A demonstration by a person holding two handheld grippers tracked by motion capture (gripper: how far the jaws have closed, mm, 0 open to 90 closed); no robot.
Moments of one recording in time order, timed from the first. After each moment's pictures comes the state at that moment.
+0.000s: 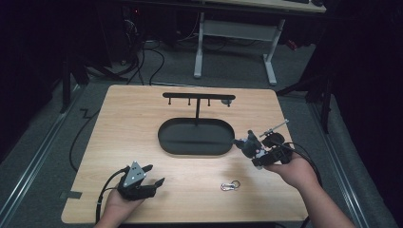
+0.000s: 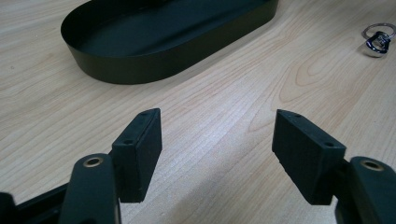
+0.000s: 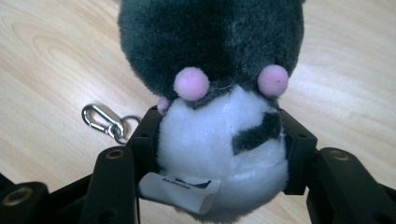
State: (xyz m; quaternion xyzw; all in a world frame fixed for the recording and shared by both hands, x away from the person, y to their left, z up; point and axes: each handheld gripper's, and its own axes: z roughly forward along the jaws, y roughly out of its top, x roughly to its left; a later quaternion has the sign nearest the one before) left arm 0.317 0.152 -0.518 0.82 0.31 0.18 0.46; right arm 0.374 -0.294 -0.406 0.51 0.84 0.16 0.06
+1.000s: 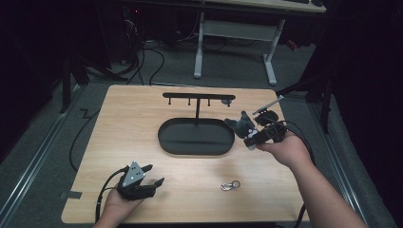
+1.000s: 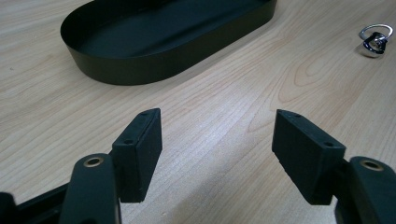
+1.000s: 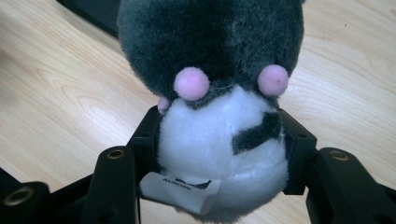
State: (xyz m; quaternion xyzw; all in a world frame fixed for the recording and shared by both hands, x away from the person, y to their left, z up) left arm 0.317 0.154 -0.518 0.82 0.30 0.18 0.46; right arm 0.408 -0.266 -0.356 0.52 0.84 0.18 0.06
